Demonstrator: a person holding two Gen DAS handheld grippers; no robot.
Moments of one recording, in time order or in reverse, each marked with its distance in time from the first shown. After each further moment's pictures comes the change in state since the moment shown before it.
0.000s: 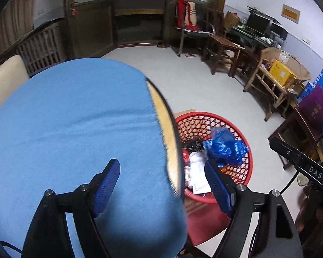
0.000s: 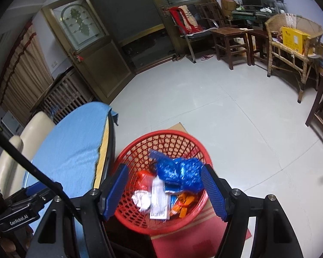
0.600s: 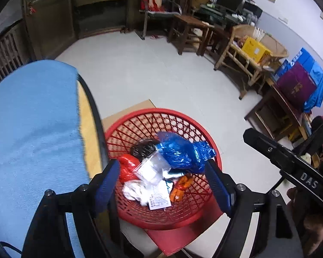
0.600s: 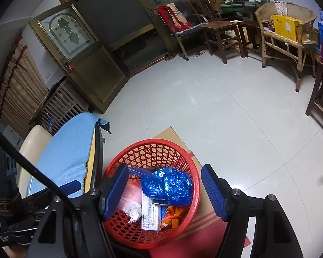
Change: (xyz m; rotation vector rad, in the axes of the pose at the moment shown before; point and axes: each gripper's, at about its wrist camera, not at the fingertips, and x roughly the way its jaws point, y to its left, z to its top) left arm 0.064 -0.085 0.040 0.129 0.108 -0.182; right arm 0.019 -0.048 0.025 0.105 -0.010 0.009
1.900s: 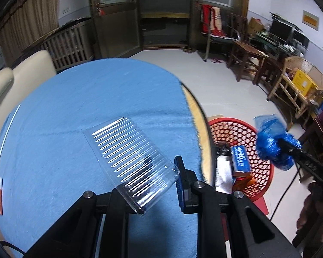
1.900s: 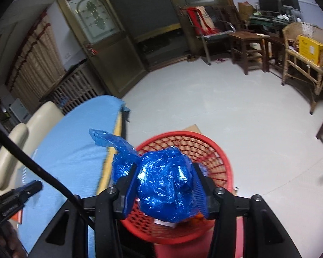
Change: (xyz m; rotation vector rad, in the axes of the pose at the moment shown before) left arm -0.087 0.083 -0.064 -0.191 -0.130 0.325; right arm 0.024 0.051 -0.023 -0.162 0.026 0.029
